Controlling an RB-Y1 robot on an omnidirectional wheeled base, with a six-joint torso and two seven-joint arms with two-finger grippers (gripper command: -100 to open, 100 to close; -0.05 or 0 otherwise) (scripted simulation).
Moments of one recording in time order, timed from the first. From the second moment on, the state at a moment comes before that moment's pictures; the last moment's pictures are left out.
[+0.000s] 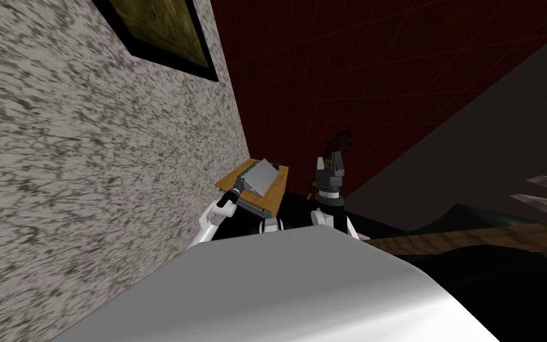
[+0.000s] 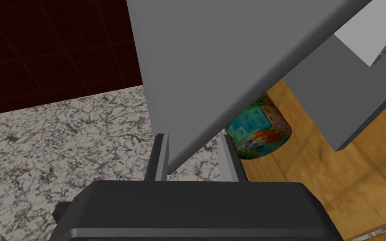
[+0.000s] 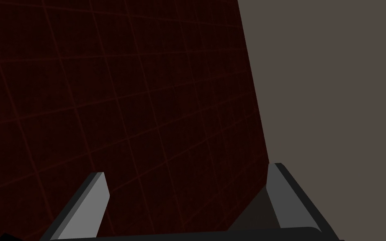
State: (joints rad) left arm -0.01 0.36 -0.23 -1.67 0.04 0.27 0.18; right arm 0.50 -0.01 0.02 -2.29 0.05 -0.64 0.05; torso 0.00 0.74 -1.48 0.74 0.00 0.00
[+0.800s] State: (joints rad) left arm 0.00 0.28 -0.24 -1.59 0.12 0.27 0.24; right arm 0.50 -0.01 0.02 -2.29 0.05 -0.64 0.05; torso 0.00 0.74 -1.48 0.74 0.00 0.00
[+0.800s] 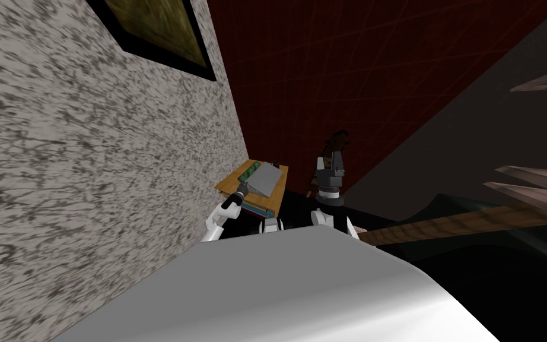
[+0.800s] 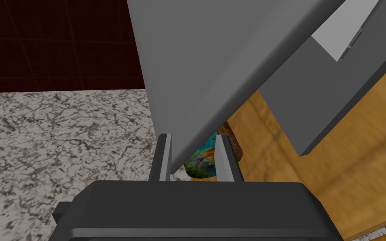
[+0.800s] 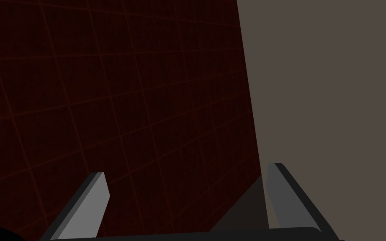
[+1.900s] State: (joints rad) left arm 0.01 0.36 -0.25 -1.80 0.16 0.44 0.30; right arm 0.50 -0.01 0.02 -2.29 0.05 -0.64 0.05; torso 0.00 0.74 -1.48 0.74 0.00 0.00
